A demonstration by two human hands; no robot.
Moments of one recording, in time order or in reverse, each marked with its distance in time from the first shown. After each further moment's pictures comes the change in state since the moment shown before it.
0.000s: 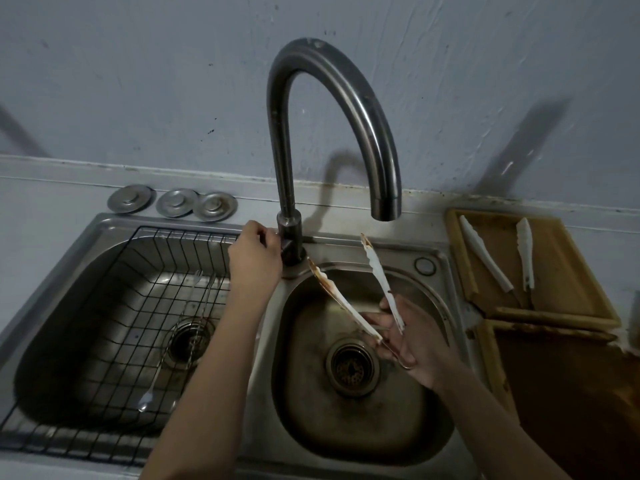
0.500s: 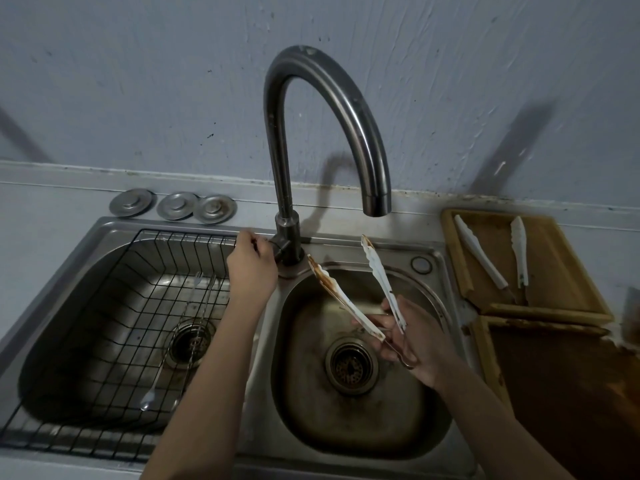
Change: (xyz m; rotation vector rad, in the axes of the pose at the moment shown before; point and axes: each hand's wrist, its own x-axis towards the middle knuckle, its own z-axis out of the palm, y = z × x) left_hand -0.011 -0.006 -0.002 -0.056 0.001 -0.057; right_hand -0.008 -0.002 -0.002 -0.039 -0.027 -0.018
